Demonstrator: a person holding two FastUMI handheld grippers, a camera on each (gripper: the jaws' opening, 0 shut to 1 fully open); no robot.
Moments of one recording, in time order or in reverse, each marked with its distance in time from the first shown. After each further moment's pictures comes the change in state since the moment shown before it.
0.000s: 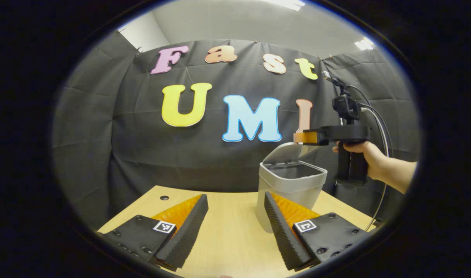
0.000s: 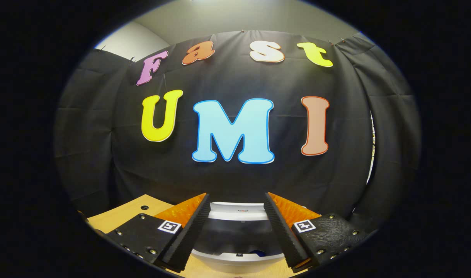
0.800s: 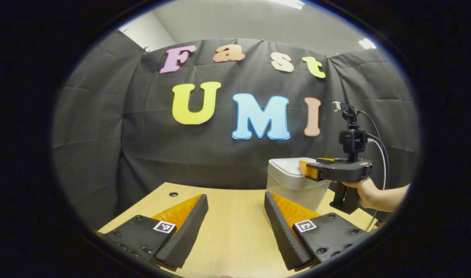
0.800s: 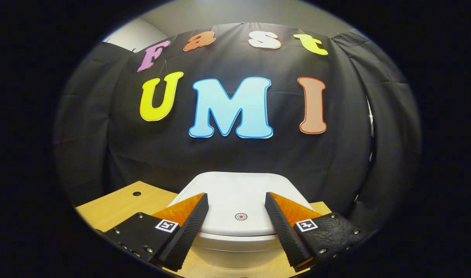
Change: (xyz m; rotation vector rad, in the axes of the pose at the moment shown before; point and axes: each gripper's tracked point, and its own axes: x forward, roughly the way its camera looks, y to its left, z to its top) left arm -0.007 0.012 -0.005 0.005 0.022 0.067; right arm 0.008 0.000 -0.087 0.011 0.038 -0.031
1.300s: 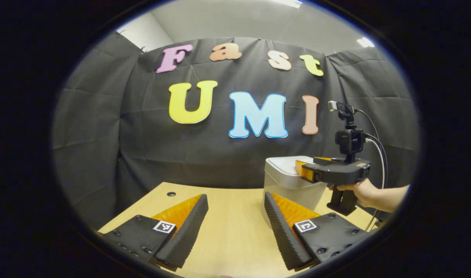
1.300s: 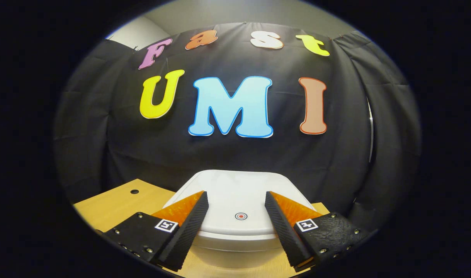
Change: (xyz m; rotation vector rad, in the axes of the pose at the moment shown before) left arm 0.004 -0.013 0.000 0.006 0.009 -0.013; right arm 0.003 0.001 -0.009 -0.054 0.029 -0.001
